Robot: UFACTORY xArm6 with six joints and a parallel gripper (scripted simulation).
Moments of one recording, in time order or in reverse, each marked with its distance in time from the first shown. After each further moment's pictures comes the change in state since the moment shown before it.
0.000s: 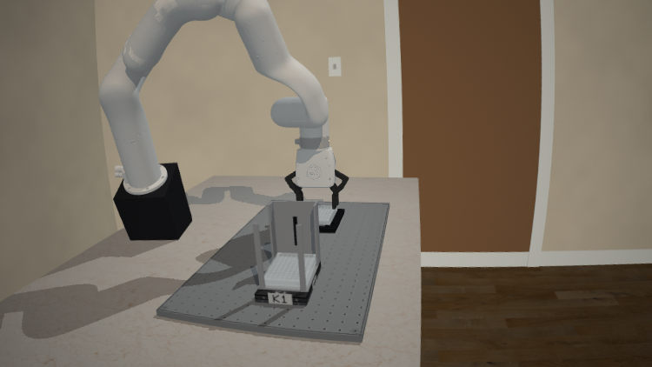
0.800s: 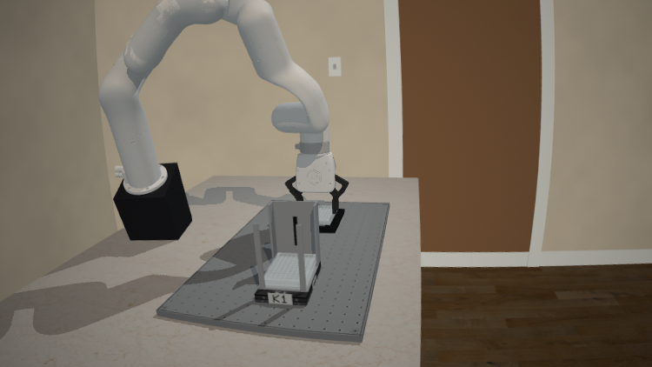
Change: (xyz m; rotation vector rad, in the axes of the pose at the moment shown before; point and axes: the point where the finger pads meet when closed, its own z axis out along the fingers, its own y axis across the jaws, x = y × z) arm 0.000 0.000 0.013 0.000 0.000 0.000
